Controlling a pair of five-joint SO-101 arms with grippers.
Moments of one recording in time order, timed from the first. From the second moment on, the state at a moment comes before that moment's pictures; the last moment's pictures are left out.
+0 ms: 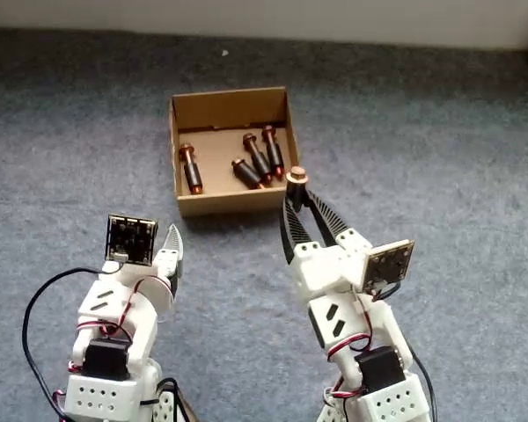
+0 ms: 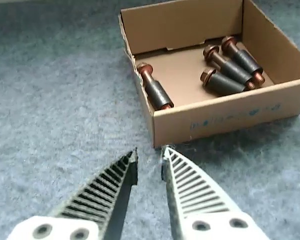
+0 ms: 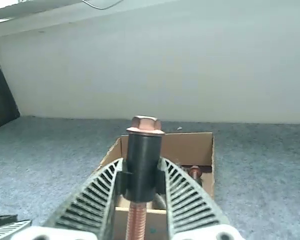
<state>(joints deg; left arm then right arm) 0.5 -103.7 96.0 46.2 3.4 -23.8 -103.2 96.0 14.4 -7.6</state>
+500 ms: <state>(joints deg) 0.7 -103.8 96.0 52.2 3.4 -20.3 -90.0 83.9 14.4 -7.8</state>
